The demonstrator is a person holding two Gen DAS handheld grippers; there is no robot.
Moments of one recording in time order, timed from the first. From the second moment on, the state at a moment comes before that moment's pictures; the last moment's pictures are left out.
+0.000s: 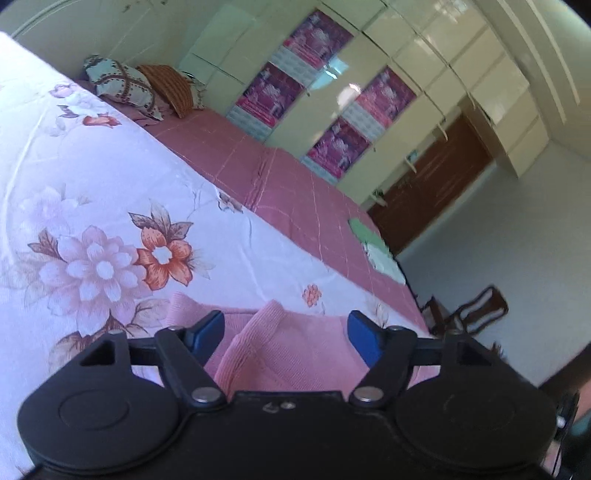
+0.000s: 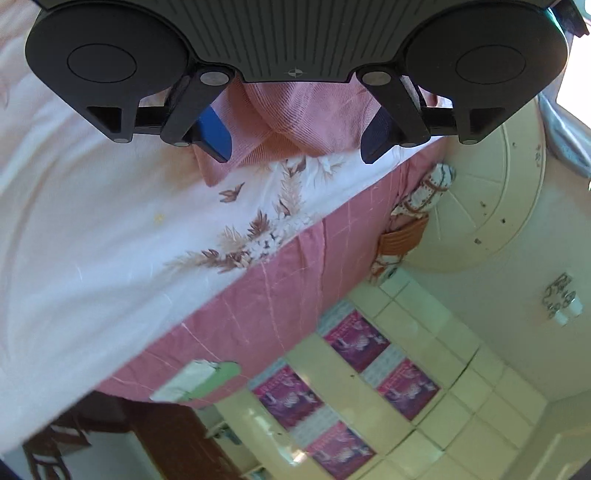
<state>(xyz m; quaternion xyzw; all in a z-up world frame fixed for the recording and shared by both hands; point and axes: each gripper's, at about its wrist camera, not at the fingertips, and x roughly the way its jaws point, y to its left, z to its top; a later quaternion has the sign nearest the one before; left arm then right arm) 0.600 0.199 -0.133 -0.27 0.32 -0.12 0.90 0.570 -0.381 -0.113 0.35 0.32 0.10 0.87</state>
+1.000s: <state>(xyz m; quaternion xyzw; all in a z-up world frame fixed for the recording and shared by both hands) 0.581 0.164 -0.119 -0.10 0.27 -0.05 0.96 0.577 -0.303 -0.138 0.12 0.30 0.05 0.94</state>
